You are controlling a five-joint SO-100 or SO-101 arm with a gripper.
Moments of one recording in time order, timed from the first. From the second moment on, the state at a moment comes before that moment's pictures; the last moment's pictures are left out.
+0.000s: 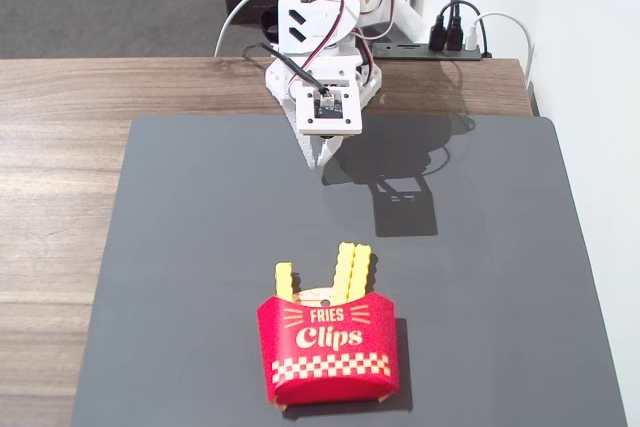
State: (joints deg) arm 0.6 188.3 172.8 77.0 -93.2
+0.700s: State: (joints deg) arm 0.0 183.4 174.5 74.8 -91.5
